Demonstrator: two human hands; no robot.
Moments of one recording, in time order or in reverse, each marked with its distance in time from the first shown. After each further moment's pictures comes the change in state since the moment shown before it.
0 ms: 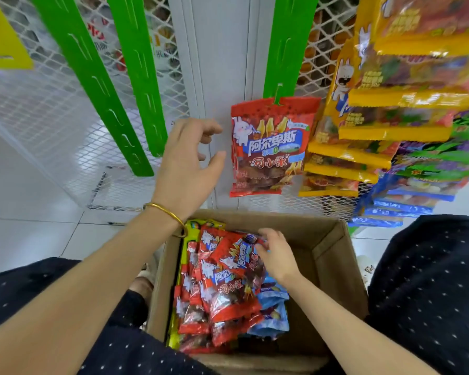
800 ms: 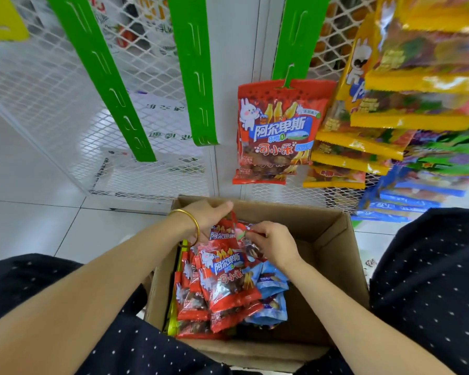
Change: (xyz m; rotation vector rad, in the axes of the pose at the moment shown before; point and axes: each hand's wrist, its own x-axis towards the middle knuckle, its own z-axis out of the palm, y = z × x) left_hand -0.046 -0.050 0.039 0.191 -0.887 -1.017; right_hand -0.002 -0.017 -0.013 0.040 -0.077 -0.170
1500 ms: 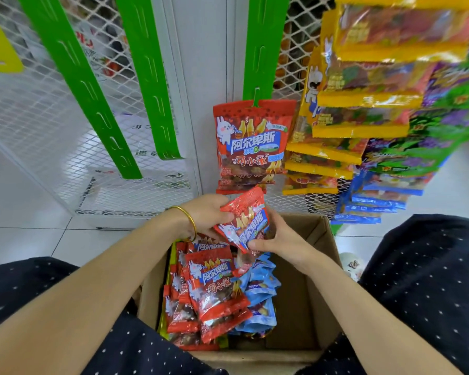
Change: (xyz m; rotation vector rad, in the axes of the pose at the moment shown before) left_hand -0.027 0.035 0.001 -0.205 -0.176 0.367; right_hand -0.022 -0.006 -0.062 0.666 -0.202 0.188
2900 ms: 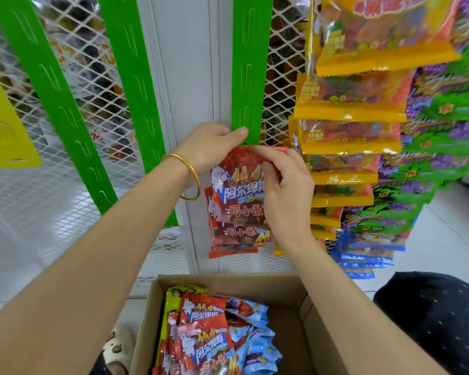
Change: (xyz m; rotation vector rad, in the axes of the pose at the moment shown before) left_hand -0.033 0.173 -0.070 0.191 0.588 0.582; right_hand -0.006 -0.193 0.002 -0.384 0.913 -0.961
